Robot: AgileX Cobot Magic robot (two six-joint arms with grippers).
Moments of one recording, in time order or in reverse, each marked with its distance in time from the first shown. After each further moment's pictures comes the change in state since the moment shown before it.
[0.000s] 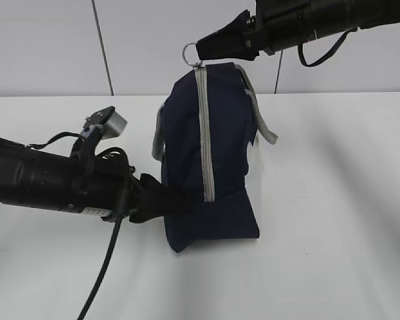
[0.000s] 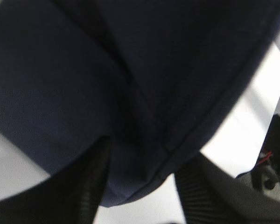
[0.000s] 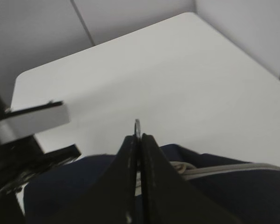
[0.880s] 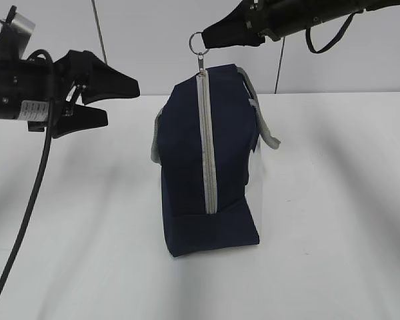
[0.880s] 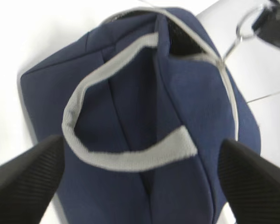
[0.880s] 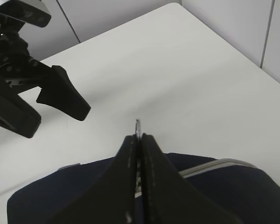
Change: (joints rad) left arm 0.266 -0.171 -0.155 0.199 0.037 -0.613; right arm -0.005 0.000 -0.082 -0.102 -0.001 0.165
